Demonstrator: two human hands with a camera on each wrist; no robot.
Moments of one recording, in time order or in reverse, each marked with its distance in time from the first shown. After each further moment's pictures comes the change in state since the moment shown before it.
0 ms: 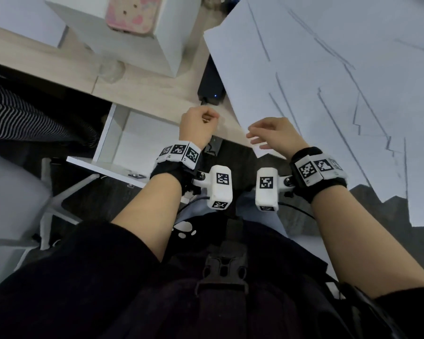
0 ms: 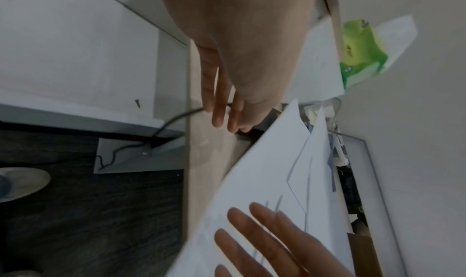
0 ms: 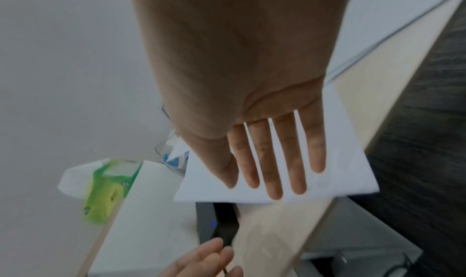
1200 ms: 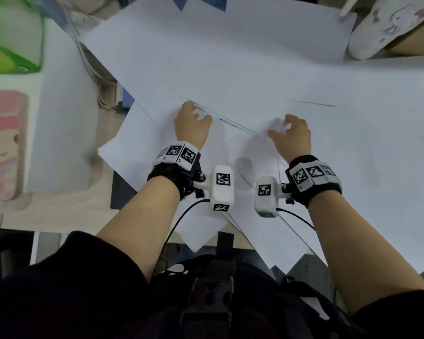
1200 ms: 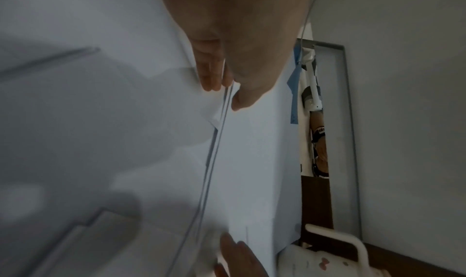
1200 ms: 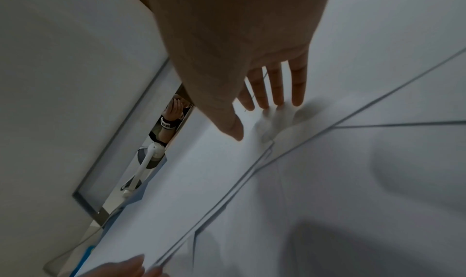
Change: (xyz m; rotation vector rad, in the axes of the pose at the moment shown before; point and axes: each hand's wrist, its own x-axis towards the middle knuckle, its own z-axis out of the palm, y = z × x) left_hand 0.160 0.180 0.148 -0.076 -0.094 -0.059; right_hand 0.126 0.007 -0.222 -0.229 0.593 0.118
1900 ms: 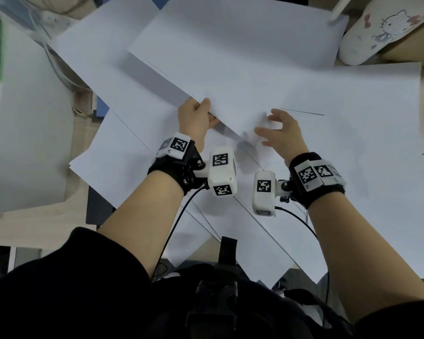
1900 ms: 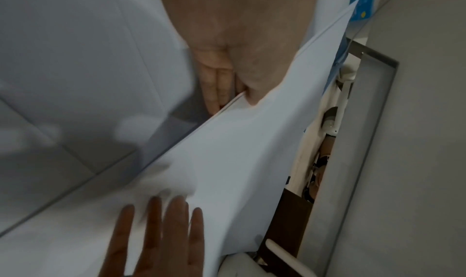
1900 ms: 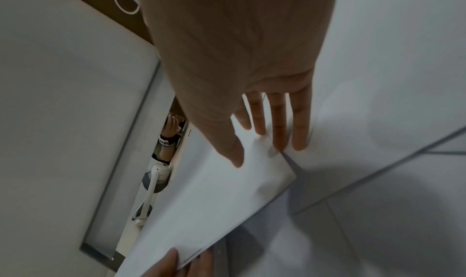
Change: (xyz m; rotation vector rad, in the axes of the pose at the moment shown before) left_hand 0.018 0.037 0.043 -0.598 -0.082 -0.203; right_hand 0.030 -0.007 -0.020 0.389 -0.170 0.033
